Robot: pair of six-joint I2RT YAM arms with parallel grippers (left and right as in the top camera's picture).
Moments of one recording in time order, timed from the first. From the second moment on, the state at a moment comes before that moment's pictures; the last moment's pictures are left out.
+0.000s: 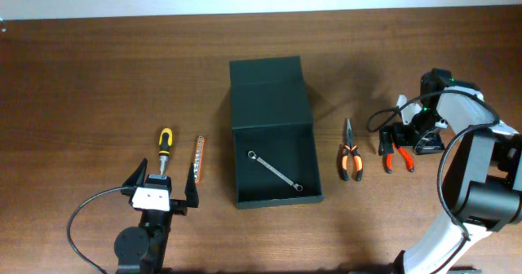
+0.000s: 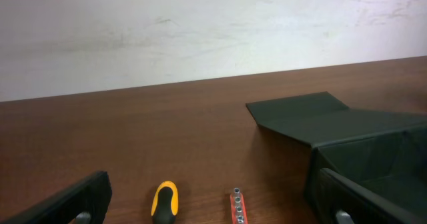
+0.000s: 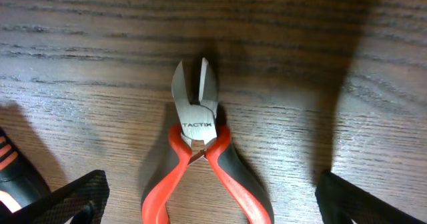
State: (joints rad) left arm -0.03 0.01 0.01 -0.07 0.08 0.06; right arm -0.25 1.99 1.31 -1.01 -0.08 -0.28
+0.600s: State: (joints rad) left arm -0.03 0.01 0.01 -0.07 0.08 0.06; right arm -0.25 1.99 1.31 -0.94 -0.06 -0.28
